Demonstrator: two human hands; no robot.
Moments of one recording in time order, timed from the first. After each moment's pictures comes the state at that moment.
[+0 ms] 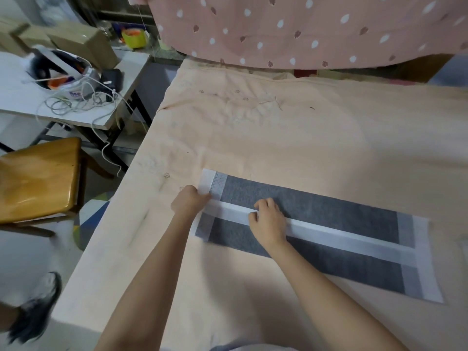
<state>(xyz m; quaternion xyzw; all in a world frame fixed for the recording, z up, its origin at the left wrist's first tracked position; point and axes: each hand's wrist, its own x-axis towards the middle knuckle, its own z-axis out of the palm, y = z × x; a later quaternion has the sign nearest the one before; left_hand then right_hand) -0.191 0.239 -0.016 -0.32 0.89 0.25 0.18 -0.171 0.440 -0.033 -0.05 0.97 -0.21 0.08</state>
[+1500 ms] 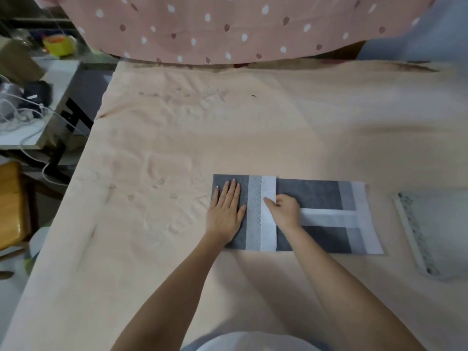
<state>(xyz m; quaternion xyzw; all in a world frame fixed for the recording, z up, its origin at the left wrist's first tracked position) -0.167 0.416 -0.062 0.13 0.99 0.07 0.04 -0.177 0.582 -0.039 0.22 0.86 -0.45 0.09</state>
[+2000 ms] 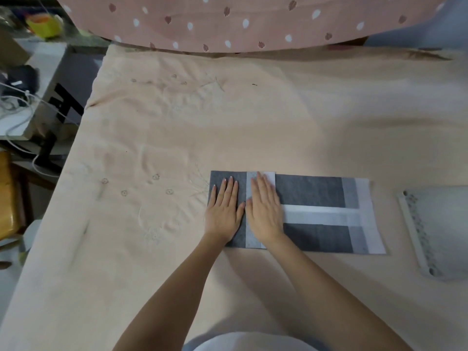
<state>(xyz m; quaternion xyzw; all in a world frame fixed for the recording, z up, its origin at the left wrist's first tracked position) -0.166 0.422 -0.075 0.11 0.99 0.07 0.04 -0.164 0.542 -0.044 -0.05 0.99 -0.13 0.01</state>
